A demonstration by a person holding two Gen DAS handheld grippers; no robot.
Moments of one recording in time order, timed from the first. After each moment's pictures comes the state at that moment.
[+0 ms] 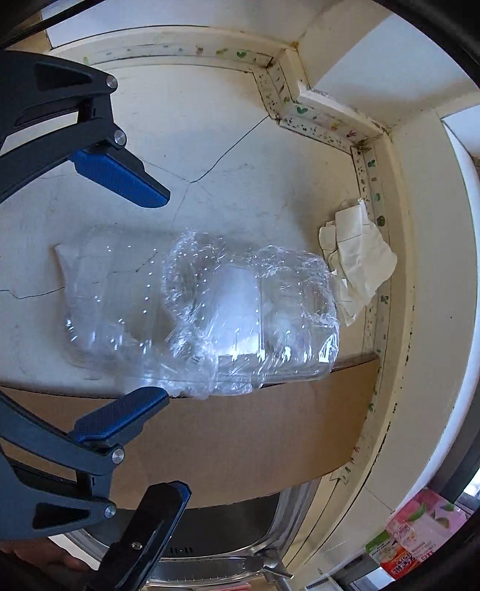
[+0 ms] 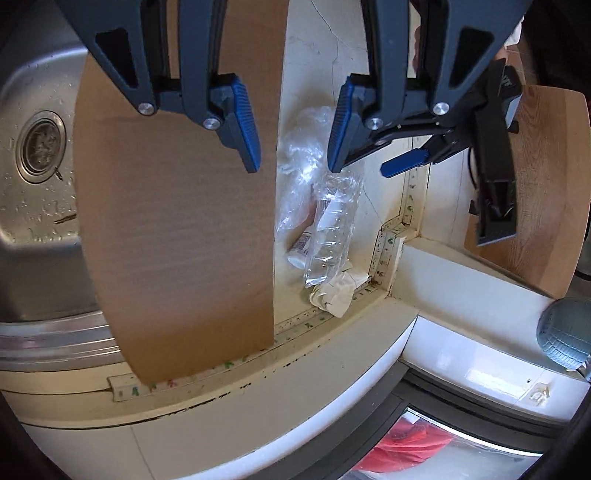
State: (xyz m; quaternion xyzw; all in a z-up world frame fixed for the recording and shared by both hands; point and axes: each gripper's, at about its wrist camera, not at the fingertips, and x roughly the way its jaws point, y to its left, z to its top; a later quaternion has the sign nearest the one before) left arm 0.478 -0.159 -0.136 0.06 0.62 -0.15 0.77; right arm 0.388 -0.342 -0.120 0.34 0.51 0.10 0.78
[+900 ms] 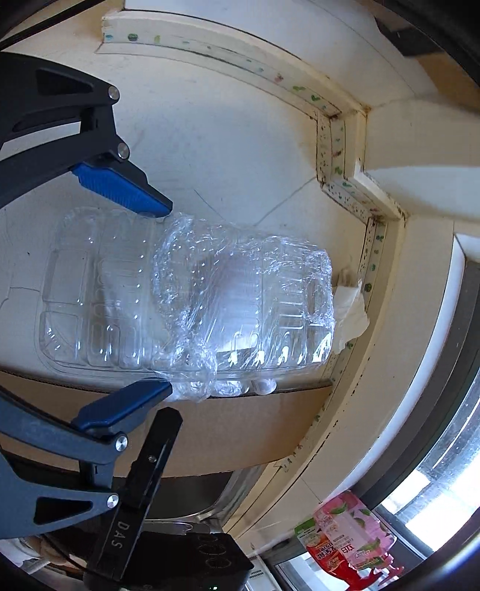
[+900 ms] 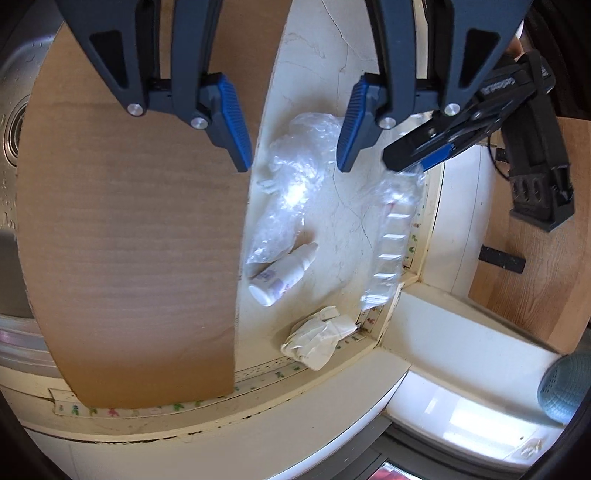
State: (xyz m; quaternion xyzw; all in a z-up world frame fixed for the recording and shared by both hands) left arm 0.419 -0.086 -0.118 -0.08 0.56 -0.13 0.82; right arm 0.408 -0.296 -0.141 0.28 0.55 0.14 0.77
